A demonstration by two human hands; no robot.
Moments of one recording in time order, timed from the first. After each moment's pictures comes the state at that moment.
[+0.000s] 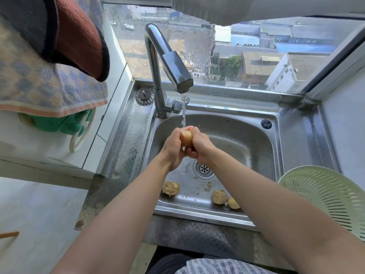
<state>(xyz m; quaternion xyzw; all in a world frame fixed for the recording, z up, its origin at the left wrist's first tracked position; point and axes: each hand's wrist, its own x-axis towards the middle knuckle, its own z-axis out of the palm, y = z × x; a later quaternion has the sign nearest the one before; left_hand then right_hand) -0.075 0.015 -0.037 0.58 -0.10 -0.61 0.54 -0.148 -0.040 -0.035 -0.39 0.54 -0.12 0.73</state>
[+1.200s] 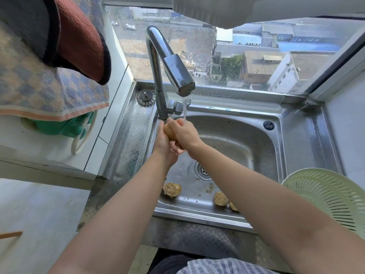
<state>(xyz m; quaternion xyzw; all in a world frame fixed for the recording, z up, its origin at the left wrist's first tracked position) -0.052 0.002 -0.044 0.49 0.09 -0.59 0.64 -0.107 -0.040 -0.017 -0.62 0.50 -0.13 0.58</state>
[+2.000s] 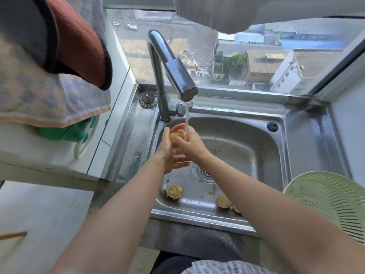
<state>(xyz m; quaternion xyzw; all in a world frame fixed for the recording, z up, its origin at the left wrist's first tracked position) -0.045 0.015 -0.049 0.64 0.02 -0.62 0.45 -0.124 -0.033 -0.040 -0.67 0.43 -0.15 0.59</state>
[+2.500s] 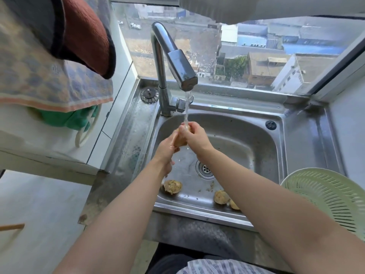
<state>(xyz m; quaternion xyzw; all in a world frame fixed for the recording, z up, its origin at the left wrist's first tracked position) -0.065 0.038 -0.047 0.68 -0.08 -0.53 0.49 -0.135 -0.040 -0.051 -0.58 0.49 -0.18 0.63</state>
